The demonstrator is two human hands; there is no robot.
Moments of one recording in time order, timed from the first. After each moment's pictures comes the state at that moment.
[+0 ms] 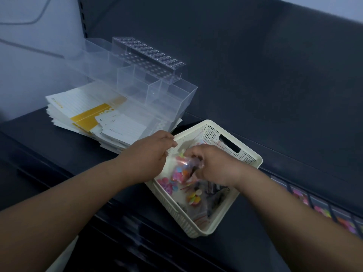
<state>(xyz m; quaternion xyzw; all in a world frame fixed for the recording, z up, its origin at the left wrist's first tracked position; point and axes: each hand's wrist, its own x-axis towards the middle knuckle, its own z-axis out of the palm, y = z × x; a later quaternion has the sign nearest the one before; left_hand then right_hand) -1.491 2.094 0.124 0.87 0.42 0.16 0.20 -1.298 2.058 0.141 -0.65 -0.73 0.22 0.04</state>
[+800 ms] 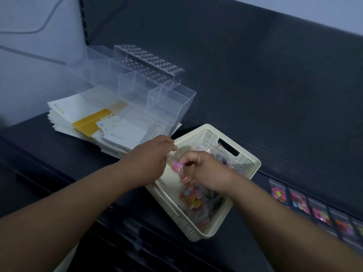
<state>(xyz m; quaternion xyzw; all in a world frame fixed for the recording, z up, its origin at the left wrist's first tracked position) -1.492 2.095 0.124 0.86 0.41 0.19 0.22 -1.316 2.054 0.122 -0.61 -0.61 0.44 0.25</state>
